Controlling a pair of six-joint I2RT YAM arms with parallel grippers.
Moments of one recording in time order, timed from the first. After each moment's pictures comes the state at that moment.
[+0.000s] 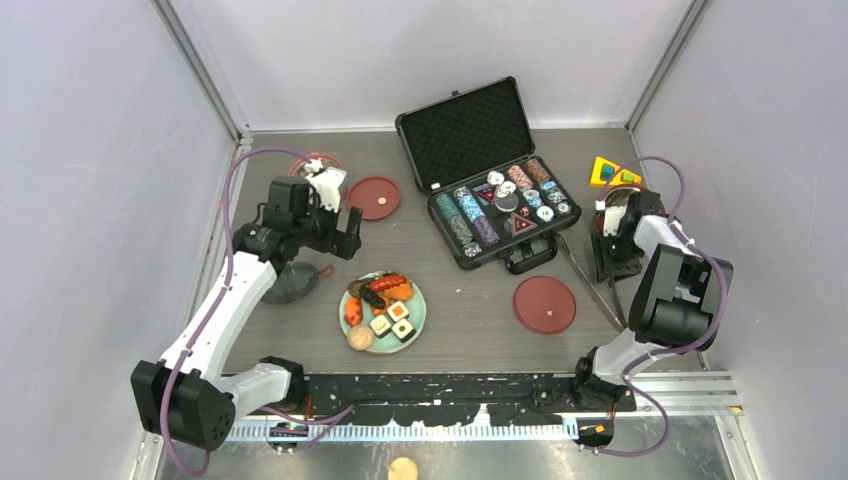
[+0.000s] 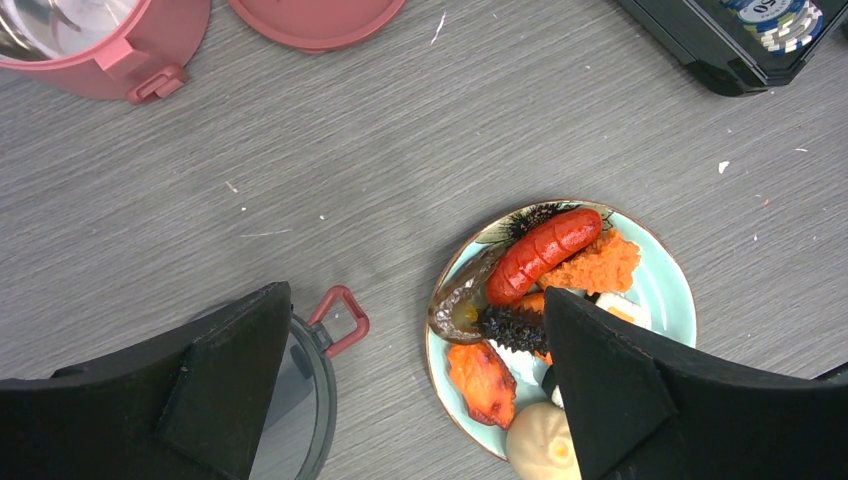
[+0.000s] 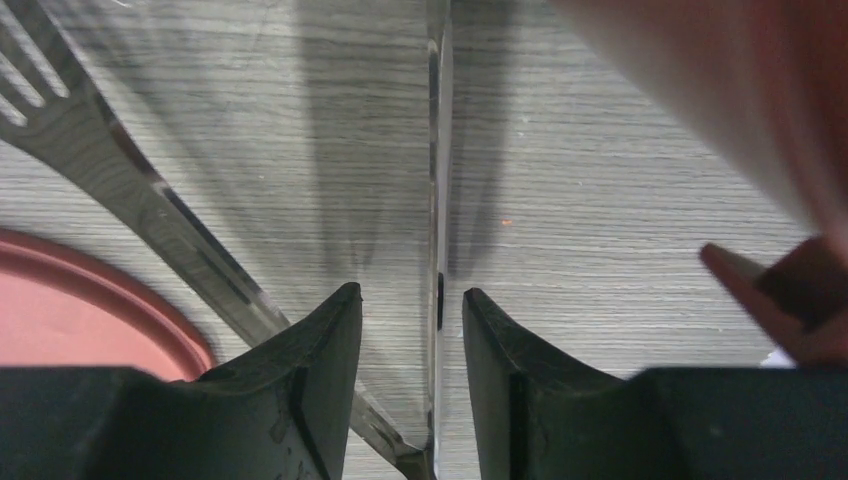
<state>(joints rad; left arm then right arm) -0.27 1.12 1.03 -0.64 0.18 0.07 -0.35 1.59 0.95 -0.67 -0.05 -0.41</state>
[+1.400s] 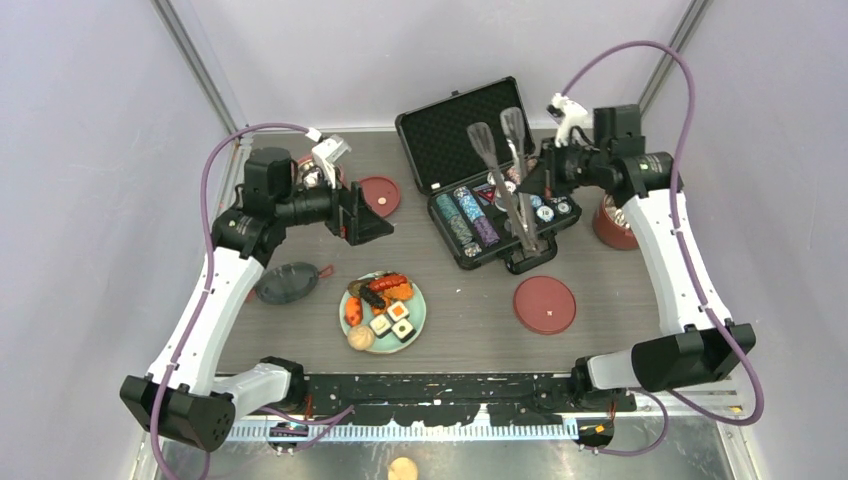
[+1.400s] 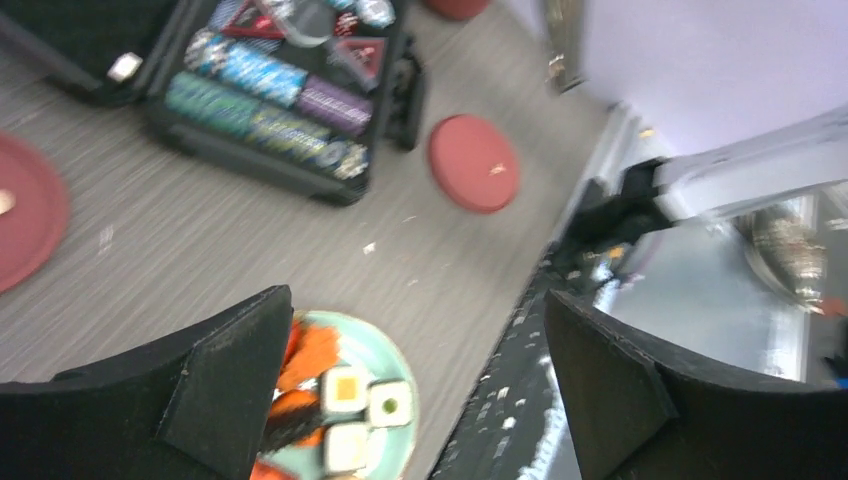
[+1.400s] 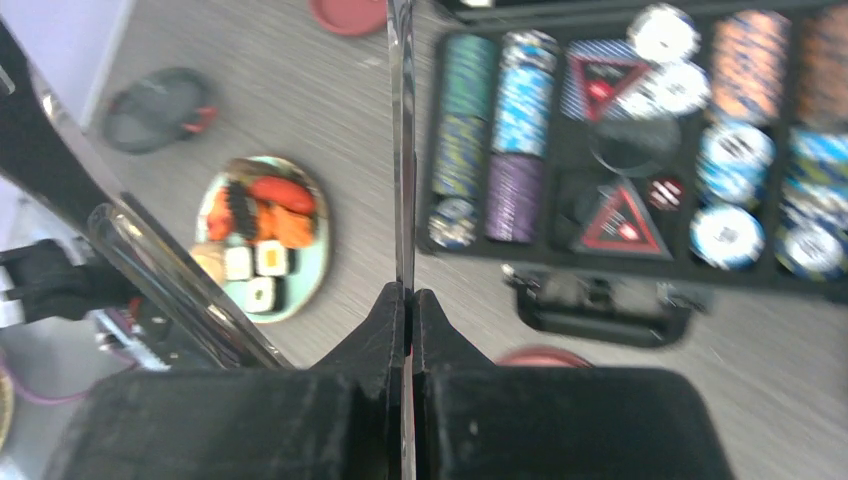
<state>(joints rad) -0.27 1.12 1.25 -0.63 0.77 -0.08 0.09 1.36 1.55 -0.95 -0.54 -0.02</state>
